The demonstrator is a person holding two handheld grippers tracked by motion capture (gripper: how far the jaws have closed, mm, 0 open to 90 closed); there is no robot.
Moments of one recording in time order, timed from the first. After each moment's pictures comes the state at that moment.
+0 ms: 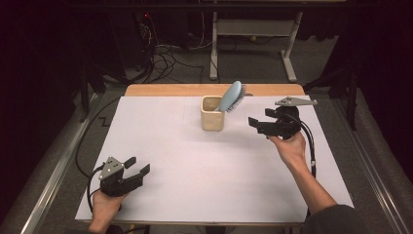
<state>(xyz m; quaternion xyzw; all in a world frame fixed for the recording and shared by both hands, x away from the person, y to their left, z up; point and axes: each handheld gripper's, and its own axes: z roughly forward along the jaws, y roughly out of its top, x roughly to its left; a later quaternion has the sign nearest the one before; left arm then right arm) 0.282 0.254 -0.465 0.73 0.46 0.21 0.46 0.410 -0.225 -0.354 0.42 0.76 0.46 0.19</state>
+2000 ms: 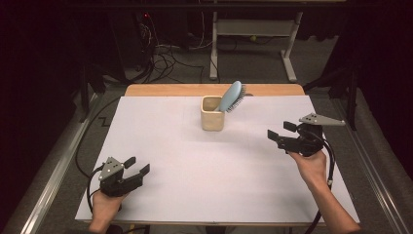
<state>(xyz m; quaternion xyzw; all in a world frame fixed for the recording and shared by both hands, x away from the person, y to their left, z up) 0.281 0.254 -0.465 0.73 0.46 0.22 0.46 0.368 -0.275 -0.370 0.44 0.73 0.48 0.20</state>
